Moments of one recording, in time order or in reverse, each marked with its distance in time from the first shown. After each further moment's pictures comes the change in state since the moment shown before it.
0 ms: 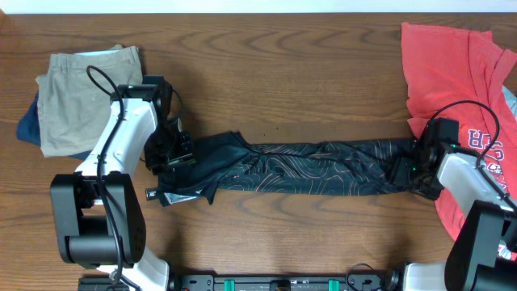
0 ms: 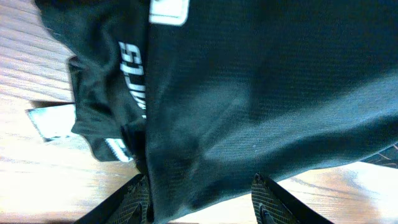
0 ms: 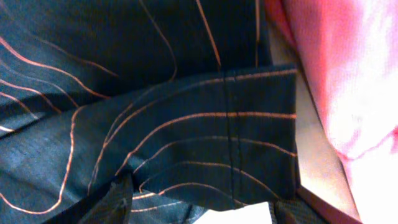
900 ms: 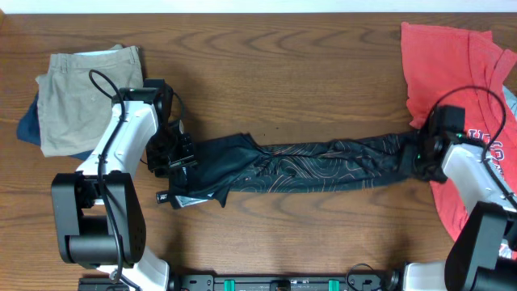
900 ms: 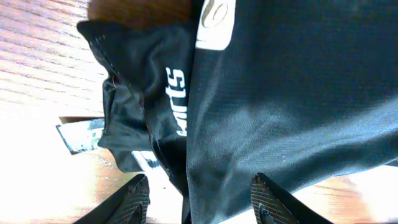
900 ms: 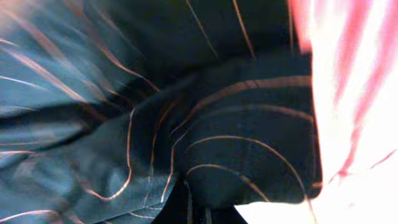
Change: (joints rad) left arm 0.000 0.000 -0.016 0.018 0.023 0.000; right arm 0.012 0.003 0.132 -0.066 0.015 -0.052
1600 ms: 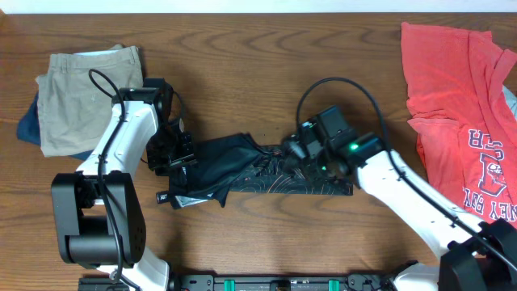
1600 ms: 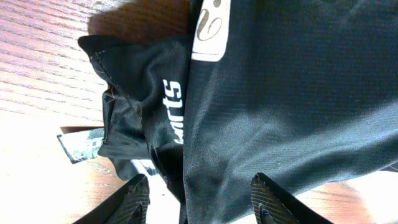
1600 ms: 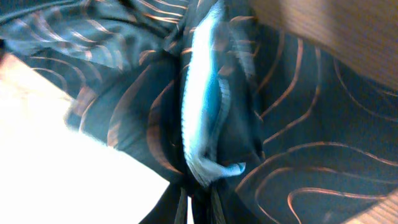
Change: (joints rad) left arm 0.000 0.000 0.000 0.021 0.000 0.000; right arm 0.766 -0.052 0.101 -0.036 -0.160 -0.082
